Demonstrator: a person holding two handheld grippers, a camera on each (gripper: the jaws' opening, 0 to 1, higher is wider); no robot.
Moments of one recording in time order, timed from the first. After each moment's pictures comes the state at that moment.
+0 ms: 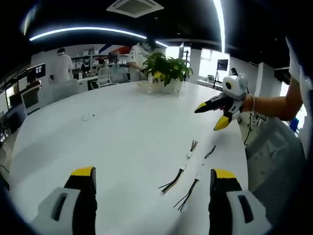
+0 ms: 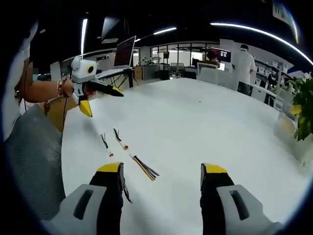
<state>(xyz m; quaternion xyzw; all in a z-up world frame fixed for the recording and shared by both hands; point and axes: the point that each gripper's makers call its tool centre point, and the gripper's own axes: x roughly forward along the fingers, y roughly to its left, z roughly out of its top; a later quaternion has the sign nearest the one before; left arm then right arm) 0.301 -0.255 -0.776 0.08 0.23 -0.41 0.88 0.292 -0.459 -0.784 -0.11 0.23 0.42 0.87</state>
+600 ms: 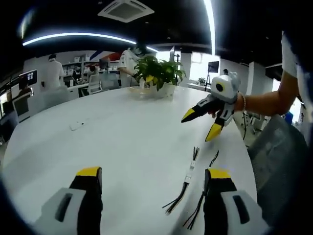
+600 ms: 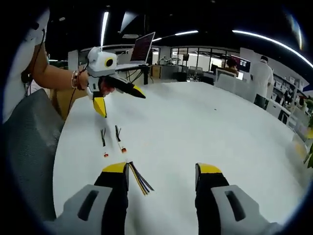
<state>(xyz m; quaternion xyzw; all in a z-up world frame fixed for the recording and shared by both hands) 0.323 -0.285 -0.786 0.07 0.20 -0.45 0.87 0.308 -0.427 -0.801 -0.15 0.21 0.49 0.83</state>
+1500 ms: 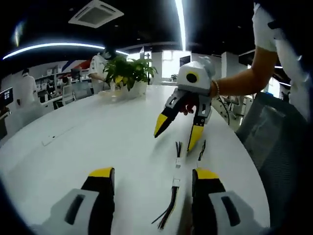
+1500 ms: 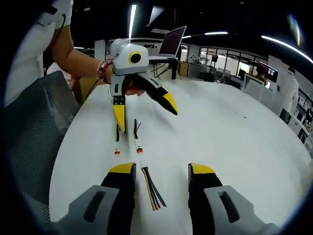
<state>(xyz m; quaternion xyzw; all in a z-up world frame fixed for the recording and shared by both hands) 0.307 -0.330 -0.814 0.12 0.16 -0.56 0.81 0.294 -0.387 -0.825 -0.20 0.21 0.59 0.76</state>
